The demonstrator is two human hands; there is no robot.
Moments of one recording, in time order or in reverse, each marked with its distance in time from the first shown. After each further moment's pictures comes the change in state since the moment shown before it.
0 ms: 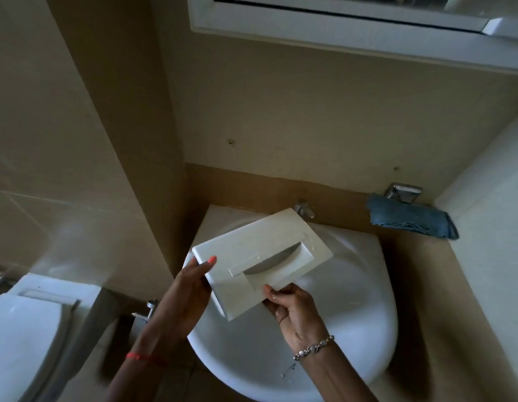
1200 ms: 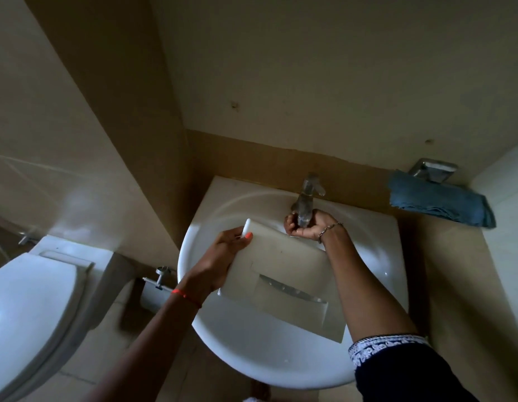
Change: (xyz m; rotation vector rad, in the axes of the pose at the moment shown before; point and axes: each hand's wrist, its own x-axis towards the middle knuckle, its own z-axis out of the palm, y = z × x) left_hand 0.059 -0.034 0.020 0.328 -0.010 -0.115; right_hand 0.171 -0.084 -0.032 -0.059 0.196 0.483
